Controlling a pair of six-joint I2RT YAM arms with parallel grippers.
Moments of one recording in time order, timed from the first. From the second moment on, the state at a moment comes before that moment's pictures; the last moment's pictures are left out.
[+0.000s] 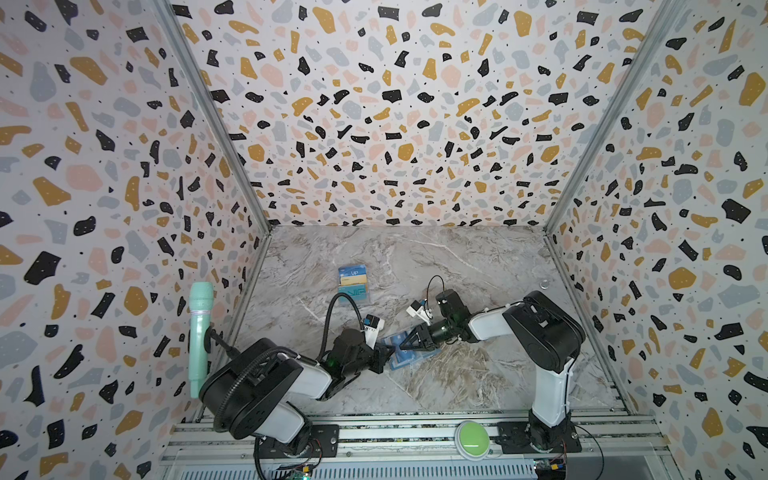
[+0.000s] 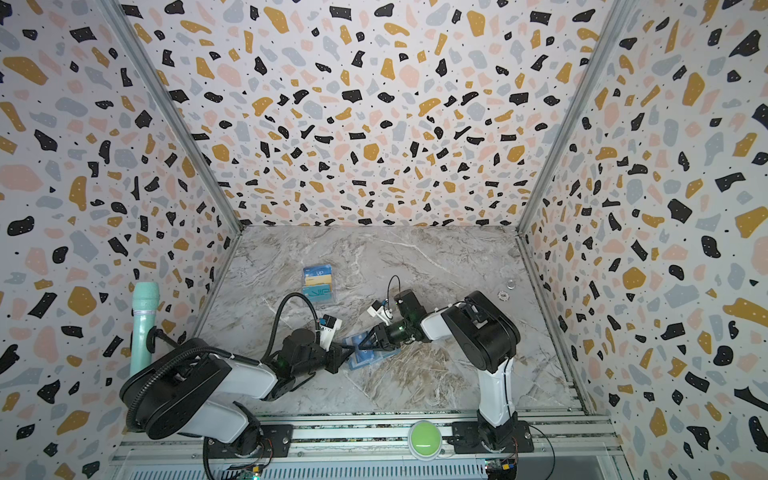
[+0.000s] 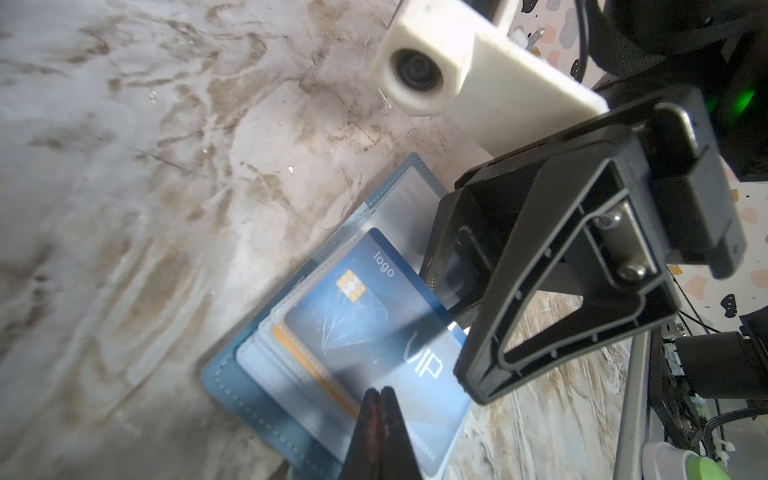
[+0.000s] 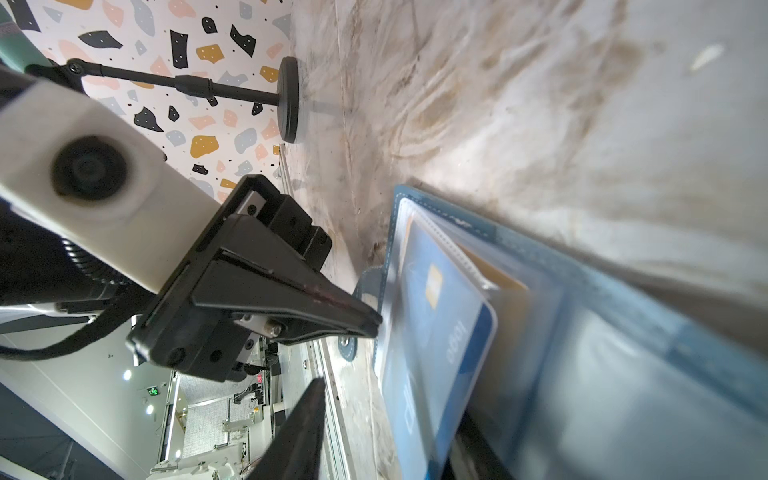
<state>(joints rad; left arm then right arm) -0.65 1.49 0.19 0.75 0.34 -0.48 0.64 1.94 0.83 0.27 -1.05 0.57</state>
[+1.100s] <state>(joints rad) -0.67 1.56 0.25 0.73 0.21 -0.42 0.64 1.93 0.84 0.22 -1.02 0.55</state>
